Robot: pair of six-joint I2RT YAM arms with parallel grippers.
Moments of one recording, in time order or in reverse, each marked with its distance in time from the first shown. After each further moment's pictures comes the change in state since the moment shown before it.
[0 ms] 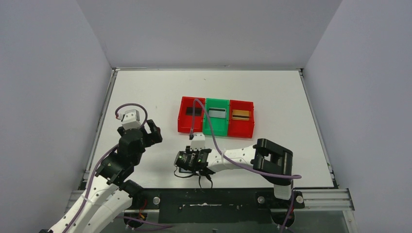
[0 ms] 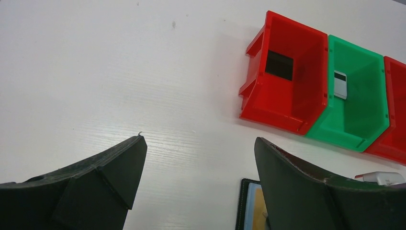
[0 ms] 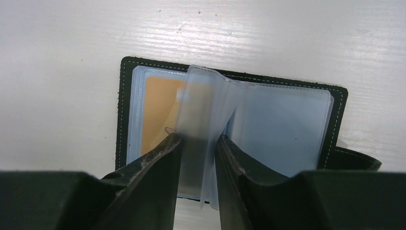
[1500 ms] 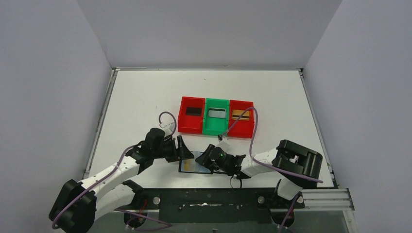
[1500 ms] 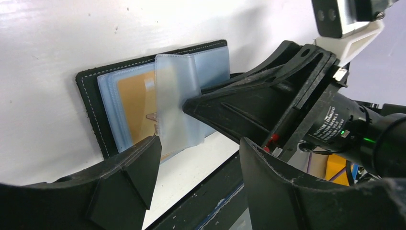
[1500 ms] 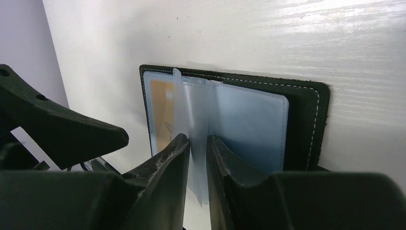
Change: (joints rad) left arm -0.021 0.422 -0.225 0.391 0.906 -0.271; right arm -0.190 -0.279 -0.690 0.945 -0.357 0.165
